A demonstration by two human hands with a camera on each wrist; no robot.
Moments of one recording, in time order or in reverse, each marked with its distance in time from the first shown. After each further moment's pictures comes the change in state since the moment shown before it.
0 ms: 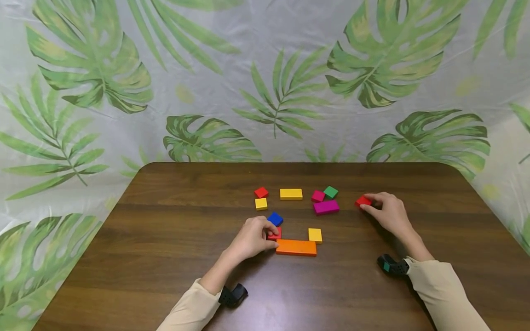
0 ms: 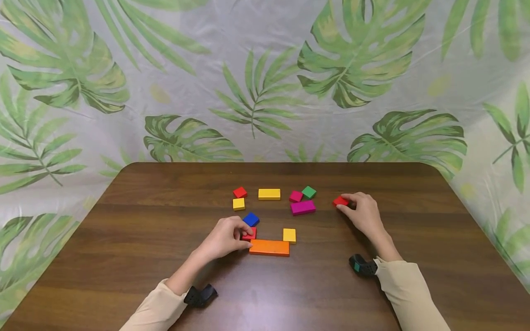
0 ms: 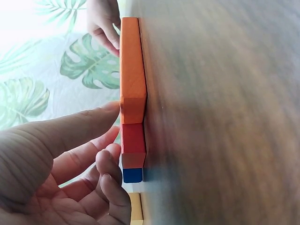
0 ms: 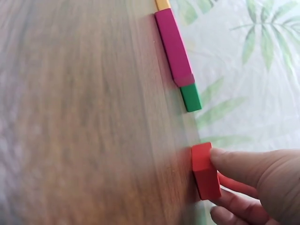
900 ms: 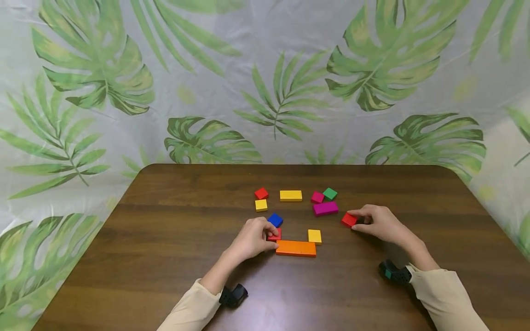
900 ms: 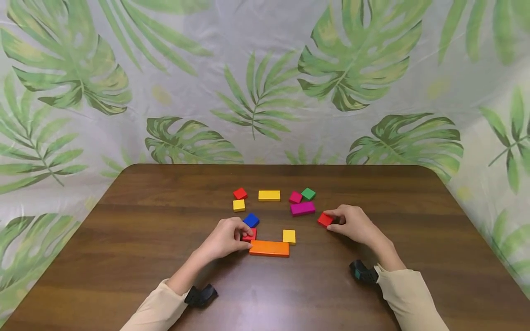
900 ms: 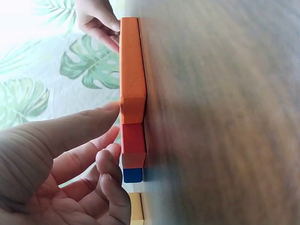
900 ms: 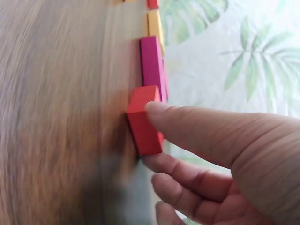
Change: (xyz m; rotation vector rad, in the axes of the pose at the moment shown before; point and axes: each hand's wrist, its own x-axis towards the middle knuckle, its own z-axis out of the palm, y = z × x) left_hand -0.001 0.002 -0.002 -0.001 -0.007 -0.007; right_hand -0.014 -0.025 -0.011 0.022 -0.313 -0.182
